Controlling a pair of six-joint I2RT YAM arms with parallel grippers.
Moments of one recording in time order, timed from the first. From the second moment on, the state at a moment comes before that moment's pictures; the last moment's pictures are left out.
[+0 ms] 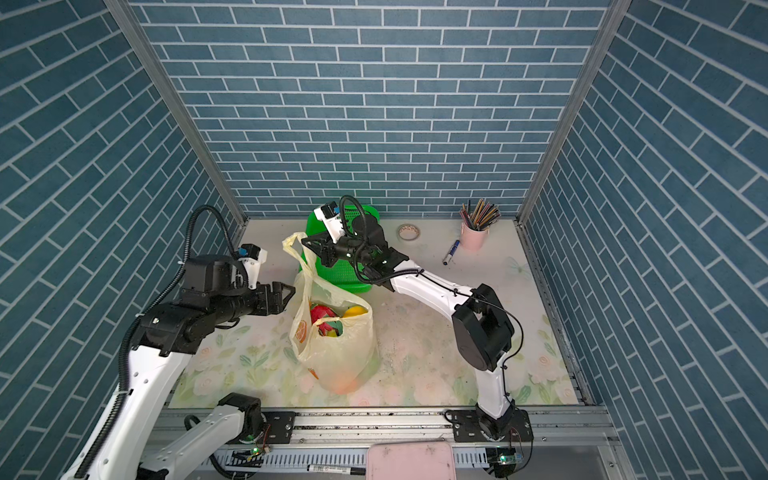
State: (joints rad) left arm -0.22 0.88 1.19 -1.00 0.23 -0.23; right arm 0.87 1.96 1.66 0.22 -0.50 0.32
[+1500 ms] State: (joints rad) left arm -0.54 1.00 0.97 -0.94 -0.21 -0.48; right arm 0.97 1.61 1.25 -0.19 -0.28 0.05
